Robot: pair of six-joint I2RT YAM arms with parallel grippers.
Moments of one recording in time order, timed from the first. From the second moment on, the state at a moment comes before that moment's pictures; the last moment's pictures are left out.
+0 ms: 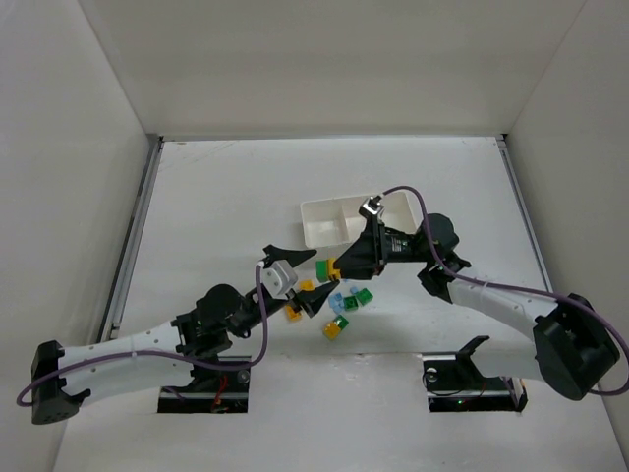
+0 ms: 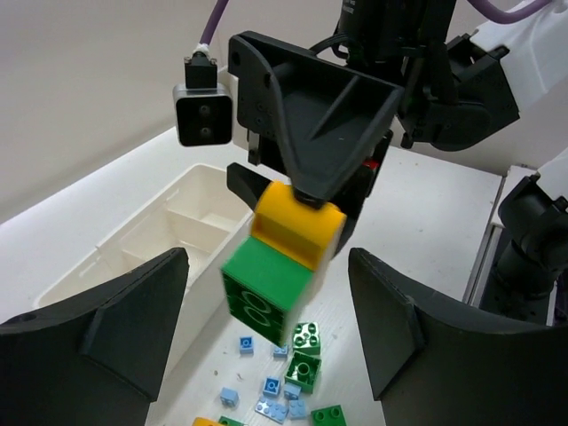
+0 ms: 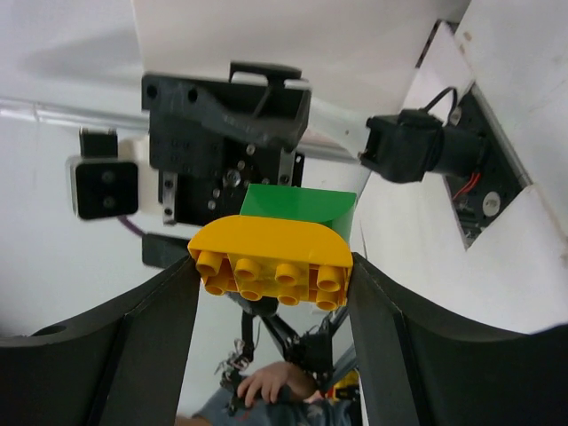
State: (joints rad) left arm -1.22 0.64 0.43 0.38 -0.22 0.08; right arm 0.61 1.24 0.60 0.78 -0.96 1.52
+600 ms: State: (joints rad) left arm -1.30 0.59 0.44 0.33 -0.15 0.11; right arm 0.70 1.18 0.57 0.77 -0.99 1.51
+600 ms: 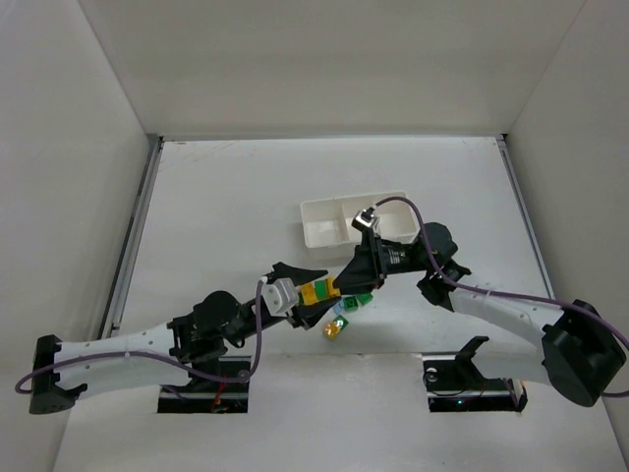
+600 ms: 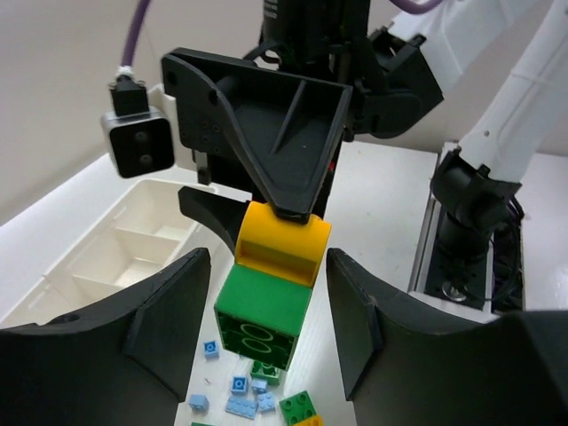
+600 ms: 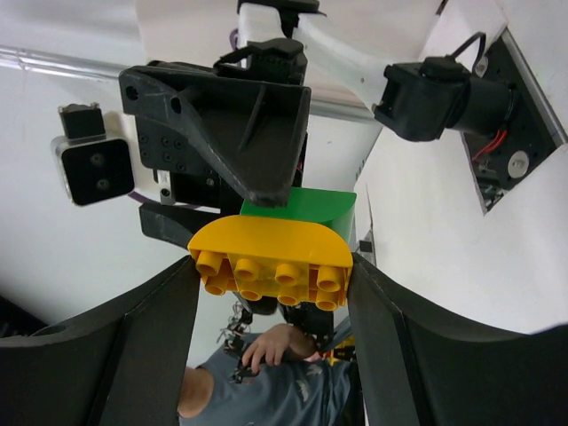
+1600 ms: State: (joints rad) left arm -1.38 0.60 0.44 0.23 -0.25 0.14; right arm 0.67 1.16 0.58 0.76 -1.04 1.51
